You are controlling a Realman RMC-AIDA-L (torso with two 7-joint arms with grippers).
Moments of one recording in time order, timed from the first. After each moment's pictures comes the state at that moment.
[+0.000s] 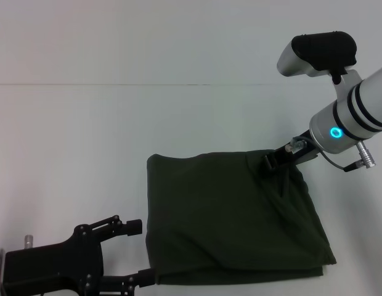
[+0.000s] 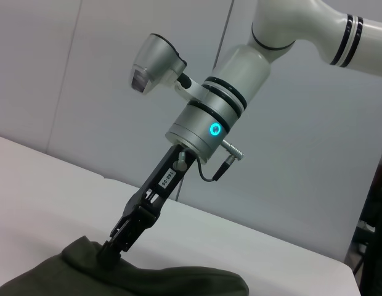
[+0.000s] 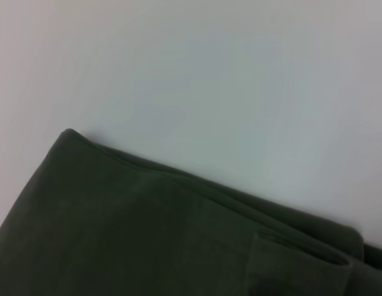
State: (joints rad) left arm -0.36 -2.09 0.60 0.55 2.02 1.83 -1.13; right arm 0.86 2.09 -1.25 -0.87 -2.62 -1.24 2.83
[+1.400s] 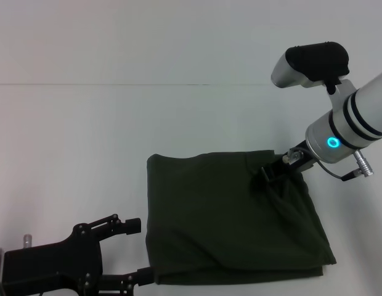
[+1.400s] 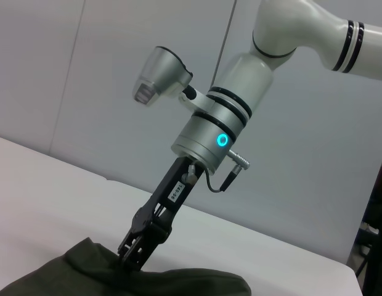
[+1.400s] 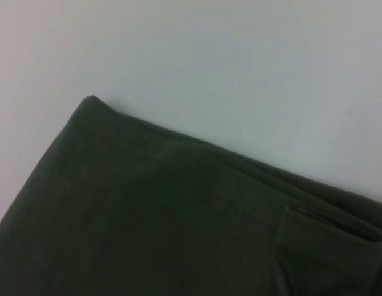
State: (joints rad) left arm -0.36 -2.09 0.60 0.55 2.02 1.83 -1.13; right arm 0.87 2.10 -1.25 -0.83 -2.60 -1.25 2.78
